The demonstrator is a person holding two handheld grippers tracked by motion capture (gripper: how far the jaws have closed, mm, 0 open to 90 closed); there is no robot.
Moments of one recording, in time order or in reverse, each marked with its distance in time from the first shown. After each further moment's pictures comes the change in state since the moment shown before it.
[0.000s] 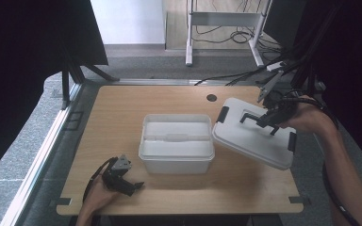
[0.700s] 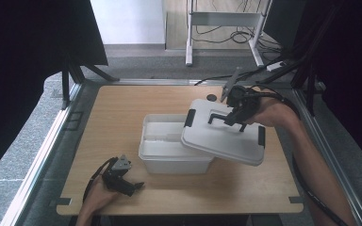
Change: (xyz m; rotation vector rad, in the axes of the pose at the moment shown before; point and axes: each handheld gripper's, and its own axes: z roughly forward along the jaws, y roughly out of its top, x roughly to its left) left arm 0.000 0.000 0.000 0.003 -0.002 0.008; right arm 0.033 0.087 0.018 -0.011 0.068 -0.164
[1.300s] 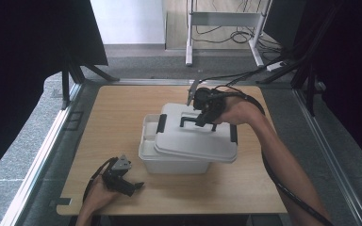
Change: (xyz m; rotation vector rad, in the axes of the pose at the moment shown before) left arm 0.000 0.000 0.000 0.000 0.000 0.001; right arm 0.016 0.075 0.032 0.000 0.036 -0.133
